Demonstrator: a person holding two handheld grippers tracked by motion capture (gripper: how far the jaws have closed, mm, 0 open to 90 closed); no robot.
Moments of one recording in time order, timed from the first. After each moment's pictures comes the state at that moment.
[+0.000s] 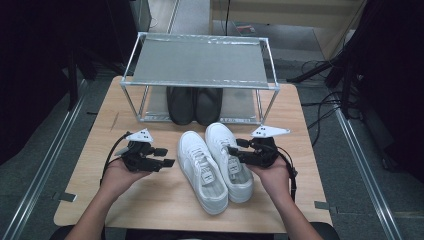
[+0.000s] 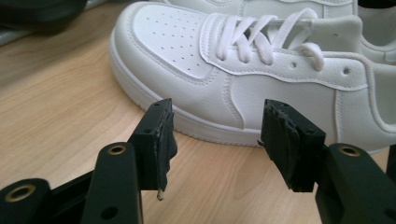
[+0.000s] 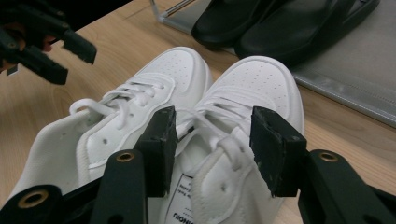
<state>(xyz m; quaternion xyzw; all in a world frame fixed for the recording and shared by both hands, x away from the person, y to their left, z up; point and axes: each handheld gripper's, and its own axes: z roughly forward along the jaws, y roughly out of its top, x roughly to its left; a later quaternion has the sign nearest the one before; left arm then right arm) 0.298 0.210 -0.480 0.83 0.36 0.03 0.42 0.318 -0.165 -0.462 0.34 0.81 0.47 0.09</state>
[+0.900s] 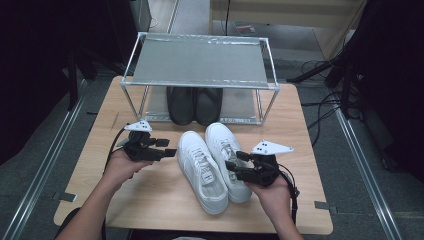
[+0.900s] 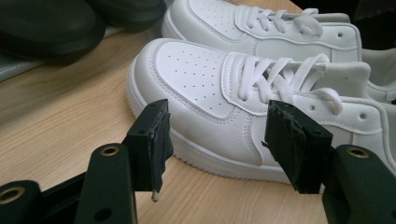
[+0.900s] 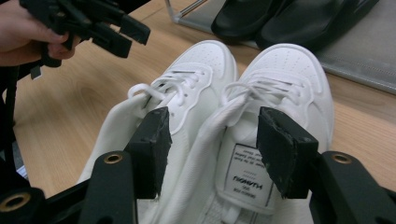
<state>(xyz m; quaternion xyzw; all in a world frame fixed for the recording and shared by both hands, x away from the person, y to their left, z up) 0.325 0.214 -0.484 0.80 0.37 0.01 0.46 0.264 -0.158 -0.453 0.37 0.79 0.48 0.09</state>
